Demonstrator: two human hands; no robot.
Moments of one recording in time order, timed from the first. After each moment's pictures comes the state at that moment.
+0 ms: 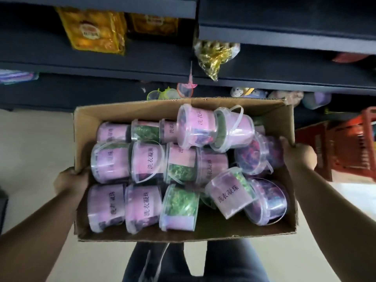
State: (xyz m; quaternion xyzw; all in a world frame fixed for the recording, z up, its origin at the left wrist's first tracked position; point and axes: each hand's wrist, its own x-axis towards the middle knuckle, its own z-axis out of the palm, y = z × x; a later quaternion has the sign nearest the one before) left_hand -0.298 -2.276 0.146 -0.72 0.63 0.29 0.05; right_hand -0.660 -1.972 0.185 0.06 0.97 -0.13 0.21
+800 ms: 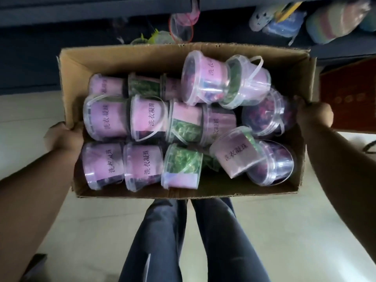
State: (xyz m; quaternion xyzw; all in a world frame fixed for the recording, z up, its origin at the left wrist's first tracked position) left_hand -0.365 -2.389 -0.024 -0.65 0.72 0.20 0.12; right_hand -0.675 -2.023 0.003 0.12 0.96 -0.07 0.25
